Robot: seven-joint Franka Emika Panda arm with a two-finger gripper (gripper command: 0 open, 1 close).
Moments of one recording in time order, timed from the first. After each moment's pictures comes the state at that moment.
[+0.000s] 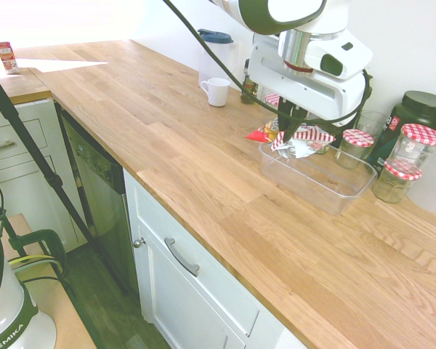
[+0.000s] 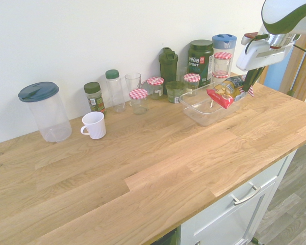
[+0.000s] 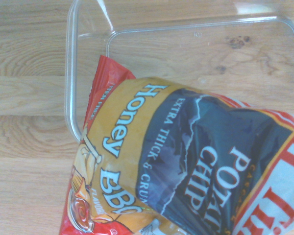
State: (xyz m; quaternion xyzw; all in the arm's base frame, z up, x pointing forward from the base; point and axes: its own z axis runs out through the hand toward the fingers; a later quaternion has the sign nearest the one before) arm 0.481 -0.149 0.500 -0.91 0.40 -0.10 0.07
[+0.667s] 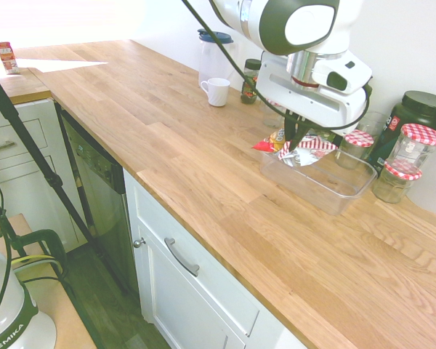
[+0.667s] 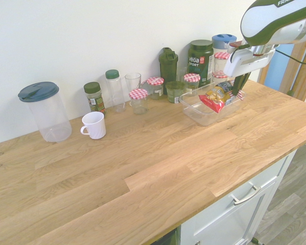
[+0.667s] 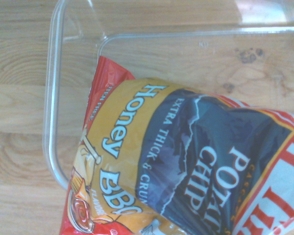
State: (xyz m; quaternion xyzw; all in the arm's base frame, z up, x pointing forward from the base) arm 0.535 -0.144 0.469 -0.92 0.38 -0.09 0.05
